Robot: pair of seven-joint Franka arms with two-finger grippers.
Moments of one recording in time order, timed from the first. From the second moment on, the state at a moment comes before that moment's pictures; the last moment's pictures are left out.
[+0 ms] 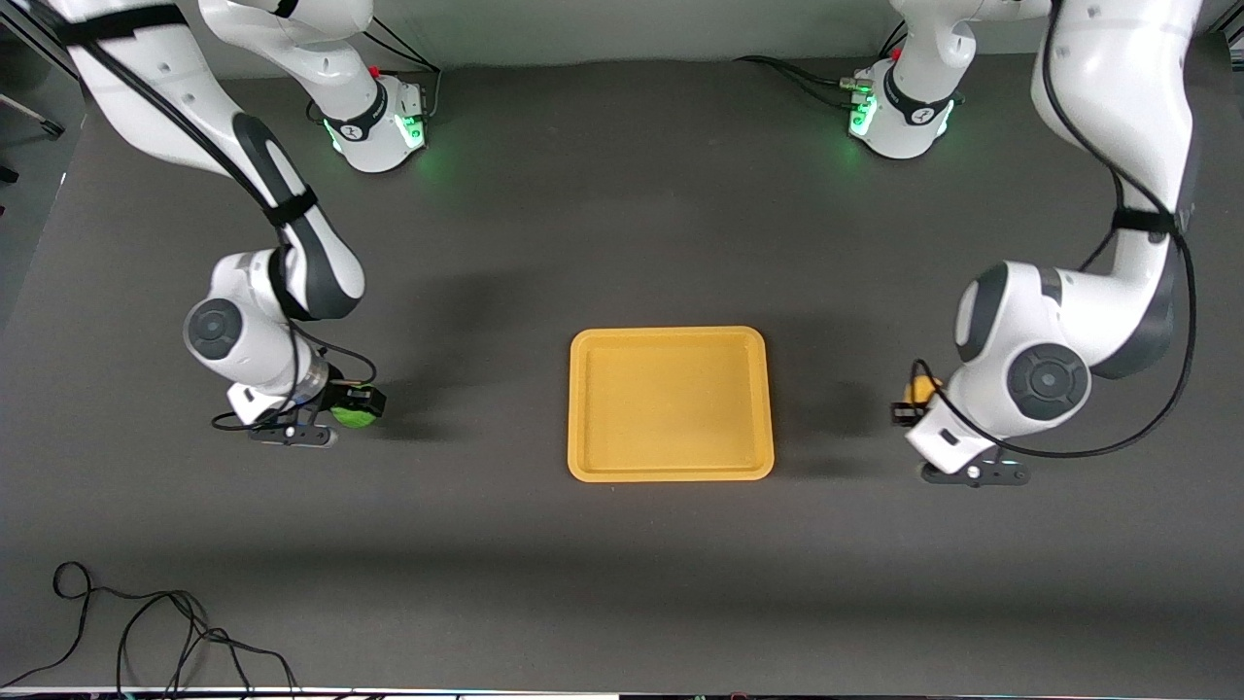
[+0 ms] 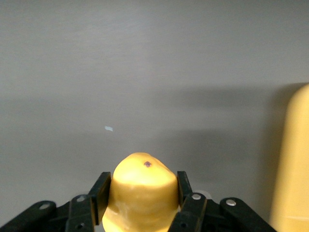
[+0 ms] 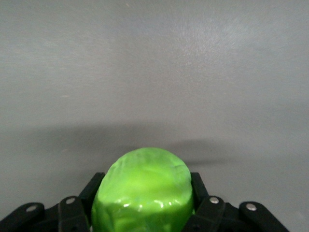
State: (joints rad) left arm -0.15 0.47 -0.11 -1.61 0.09 1.94 -0.30; right arm 0.07 0.36 0.03 -2.07 0.00 2.41 0.19
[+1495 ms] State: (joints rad) left arm -0.41 0.67 -0.11 -1.53 0.02 2.08 -0.64; right arm 0.09 0.47 0.38 -1.62 0.00 2.07 0.73
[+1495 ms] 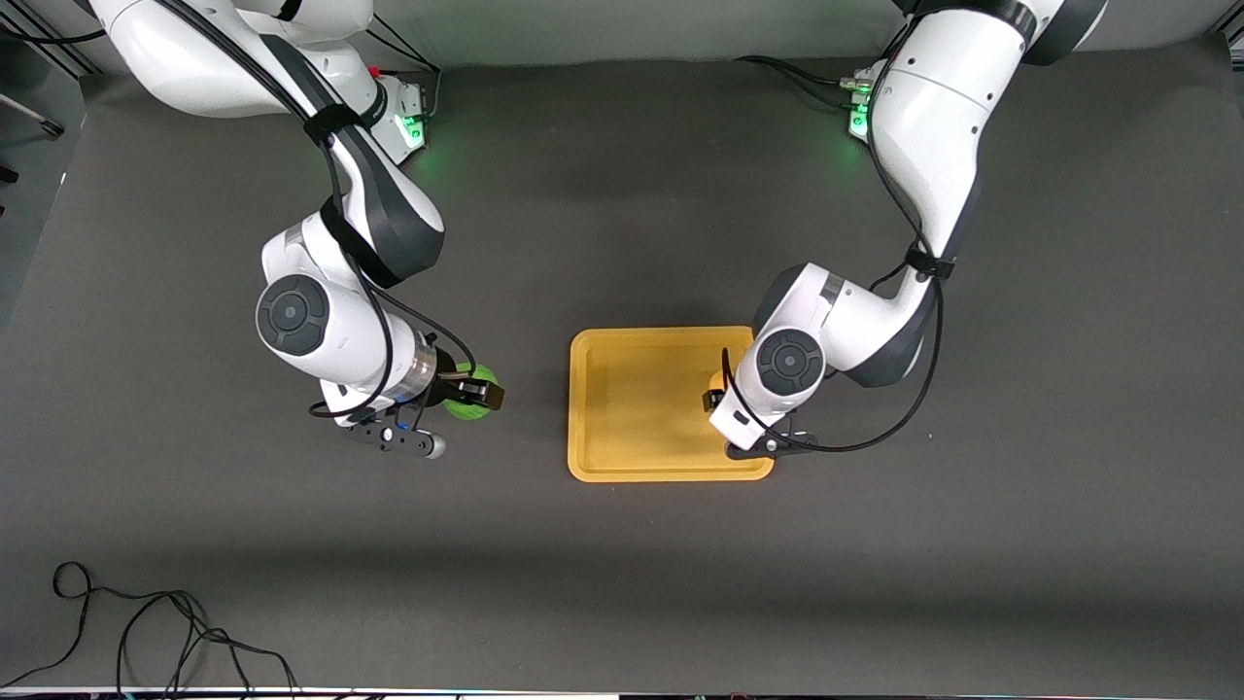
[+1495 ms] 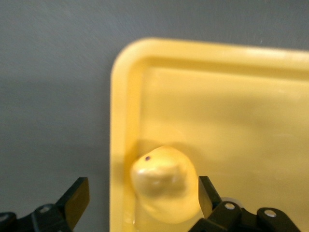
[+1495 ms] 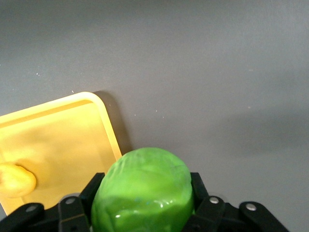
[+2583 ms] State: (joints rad) left arm 0.10 0.18 -0.09 -1.51 0.02 1.65 -0.09; right arm 0.25 0.98 0.61 -1.41 -0.61 2.41 1.52
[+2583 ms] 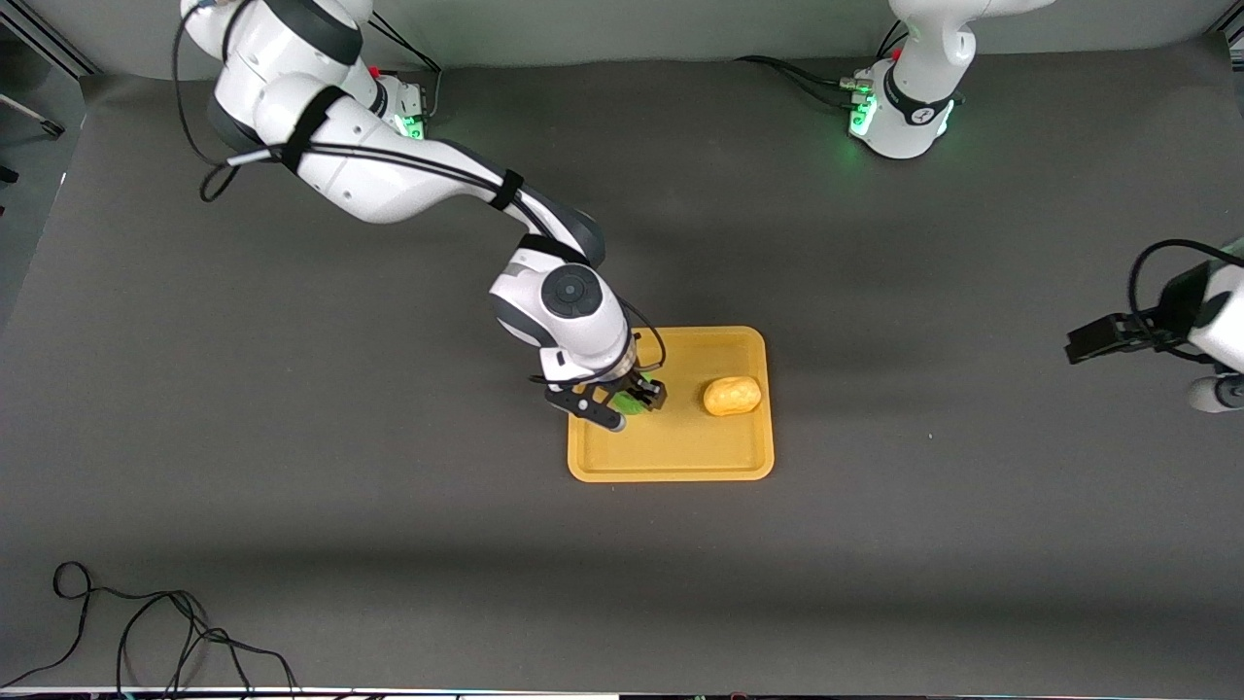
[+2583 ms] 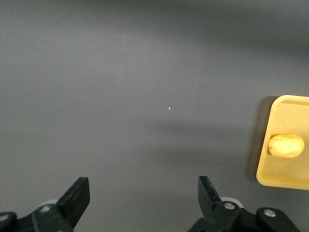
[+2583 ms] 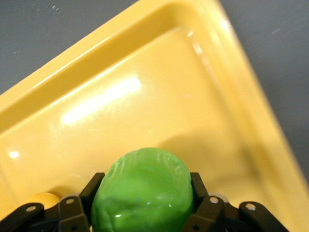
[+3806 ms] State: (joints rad) left arm 0.11 0.04 -0.10 -1.62 0.00 1.69 -0.01; right arm 0.07 0.65 0.67 -1.41 -0.43 1.91 1.09
